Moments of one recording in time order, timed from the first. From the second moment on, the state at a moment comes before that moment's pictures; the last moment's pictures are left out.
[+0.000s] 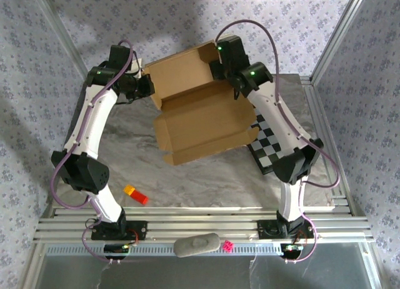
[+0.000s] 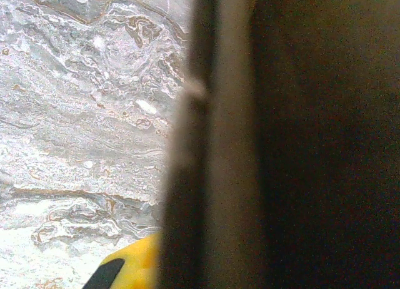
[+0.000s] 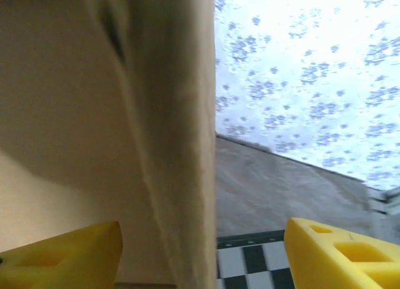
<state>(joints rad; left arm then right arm) -0.23 1.73 1.97 -1.13 0.23 -0.41 0.55 1.92 2.28 -0.90 0.37 0.00</state>
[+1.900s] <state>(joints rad) -0.17 1.62 1.49 -0.85 0.28 -0.80 0.56 1.48 1.37 -0.71 -0.06 0.79</state>
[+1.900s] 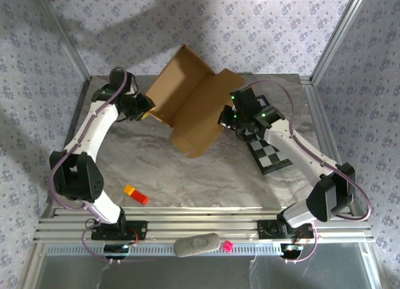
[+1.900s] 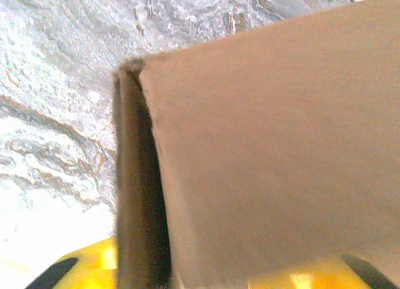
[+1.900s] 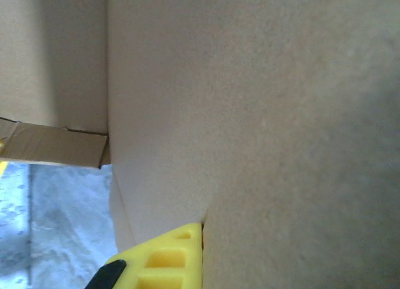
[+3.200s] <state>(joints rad) -0.36 1.66 1.77 -0.69 0.34 0.15 0.63 1.84 2.00 -1.34 0.34 -0.09</state>
